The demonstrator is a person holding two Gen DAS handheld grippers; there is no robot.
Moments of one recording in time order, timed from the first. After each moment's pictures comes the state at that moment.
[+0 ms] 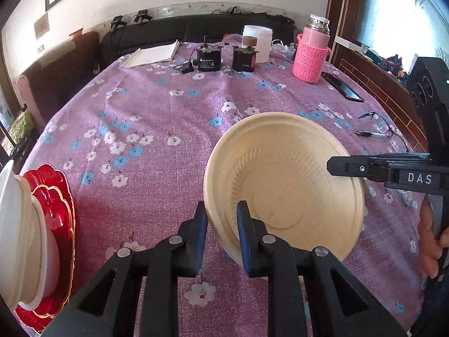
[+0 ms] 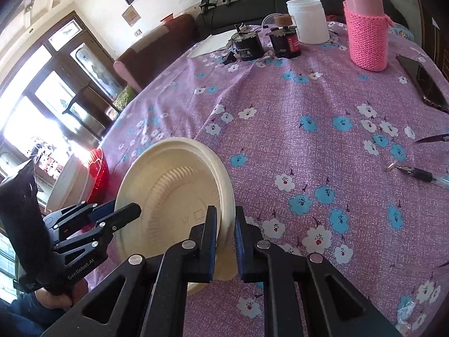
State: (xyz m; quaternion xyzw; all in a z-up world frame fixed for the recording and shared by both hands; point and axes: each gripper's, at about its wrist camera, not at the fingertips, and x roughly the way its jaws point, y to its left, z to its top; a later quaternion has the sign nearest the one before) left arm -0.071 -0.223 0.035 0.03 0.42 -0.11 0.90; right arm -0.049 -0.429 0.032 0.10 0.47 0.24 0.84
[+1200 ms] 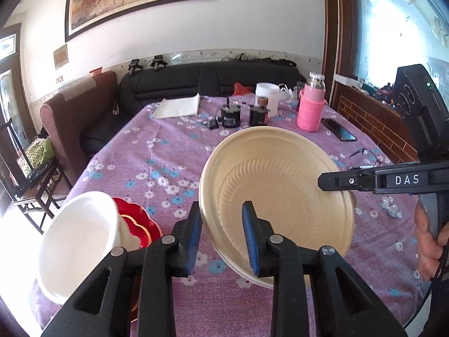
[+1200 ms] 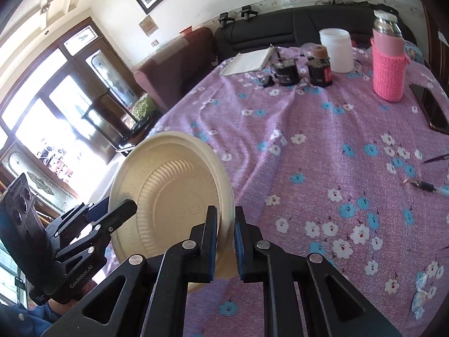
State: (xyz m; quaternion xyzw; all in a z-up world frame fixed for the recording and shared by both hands) left arm -0.133 -0.166 0.112 0.03 0.31 -0.09 0.95; right arm -0.084 -0.373 0.099 0.10 0.43 0.27 0.85
